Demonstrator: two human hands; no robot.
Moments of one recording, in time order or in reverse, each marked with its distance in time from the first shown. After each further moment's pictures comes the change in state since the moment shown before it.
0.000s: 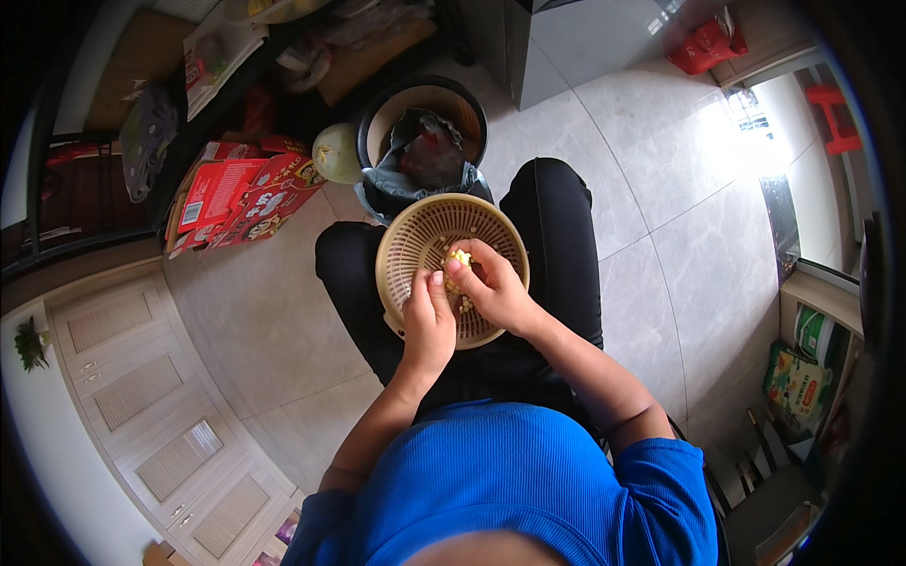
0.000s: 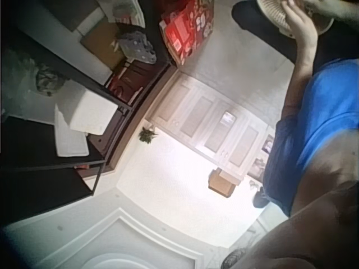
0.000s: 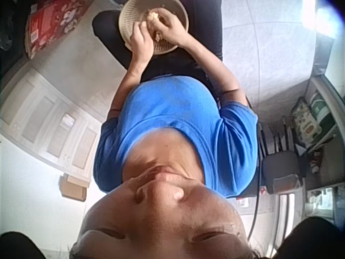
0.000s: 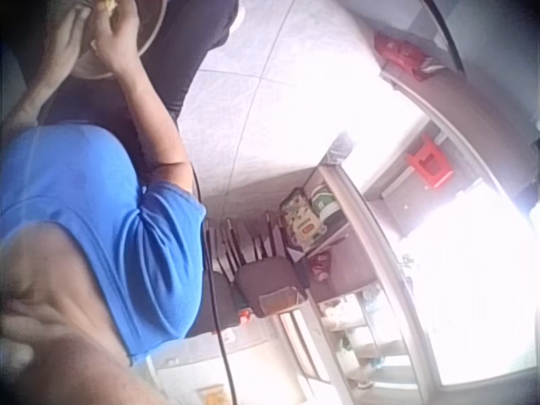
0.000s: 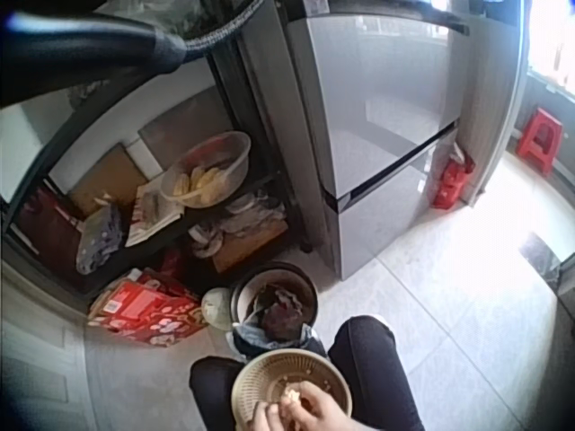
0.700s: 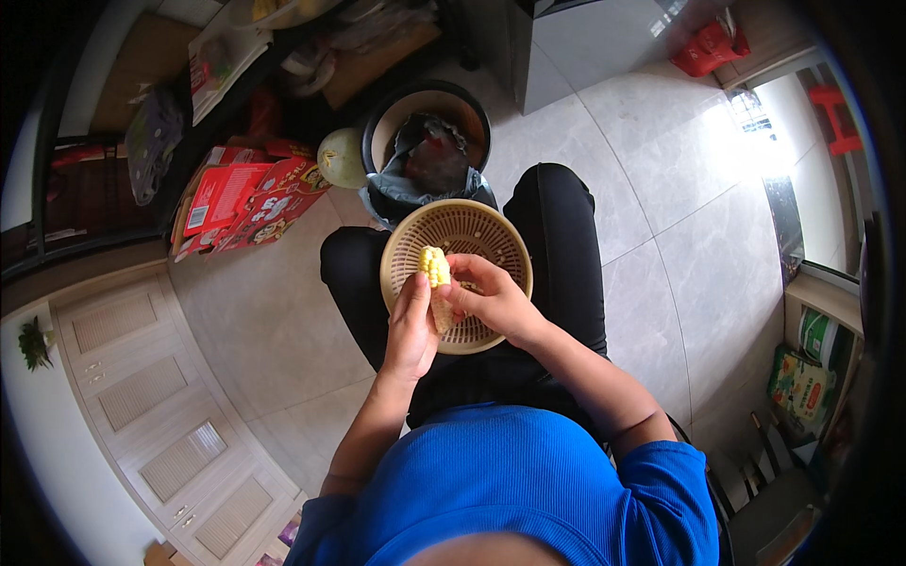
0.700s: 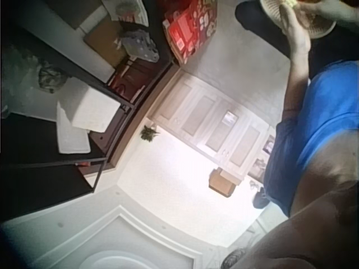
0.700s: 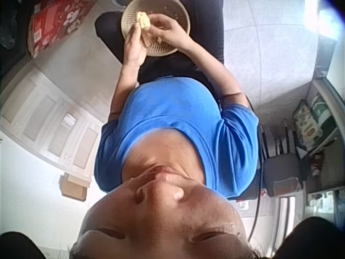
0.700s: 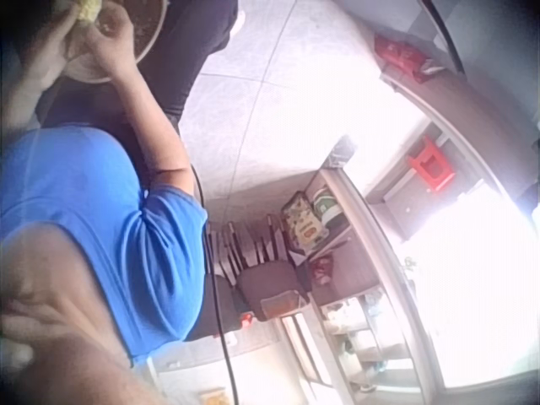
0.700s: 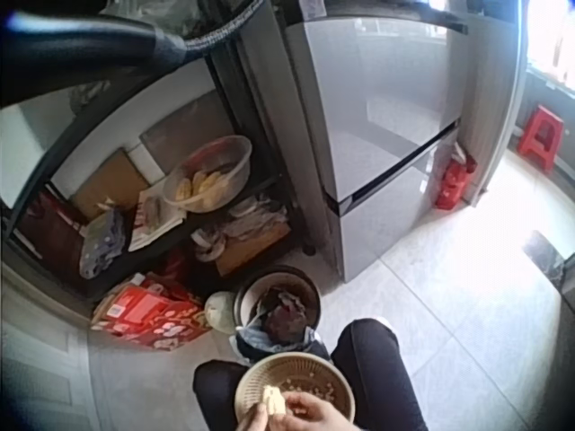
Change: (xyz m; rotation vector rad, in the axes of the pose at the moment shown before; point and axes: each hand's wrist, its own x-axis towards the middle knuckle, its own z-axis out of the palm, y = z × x) left_hand 0.007 0.001 -0.025 -1.002 -0.243 -0.453; right_hand -0.006 -0.021 0.003 0.307 -0.134 0.238
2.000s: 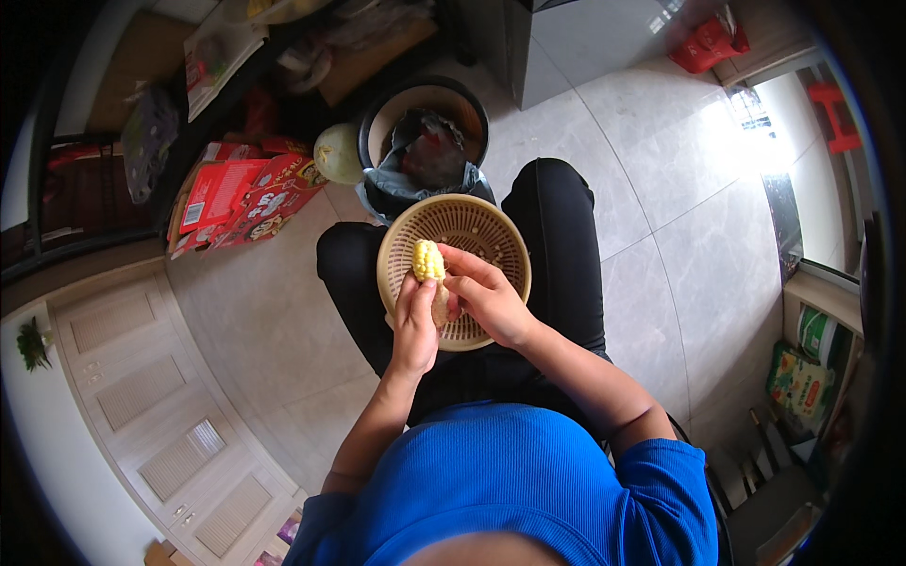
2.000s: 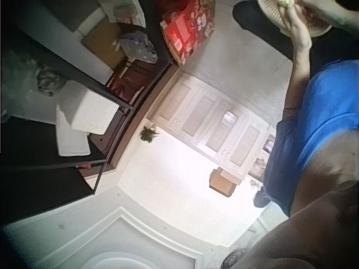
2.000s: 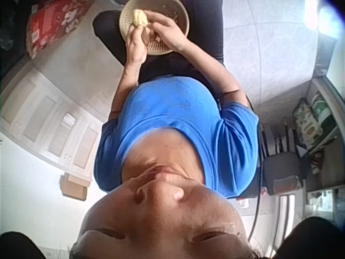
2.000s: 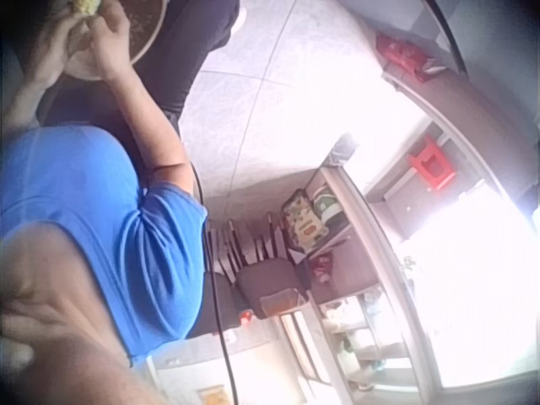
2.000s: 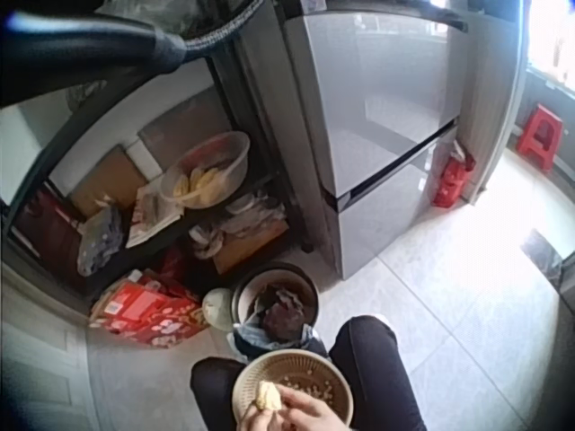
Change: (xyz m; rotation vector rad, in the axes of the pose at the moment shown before) left_hand -0.001 -0.010 0.006 0.166 0.054 0.131; right_hand 0.001 0.009 0.005 0.242 -0.004 0.036
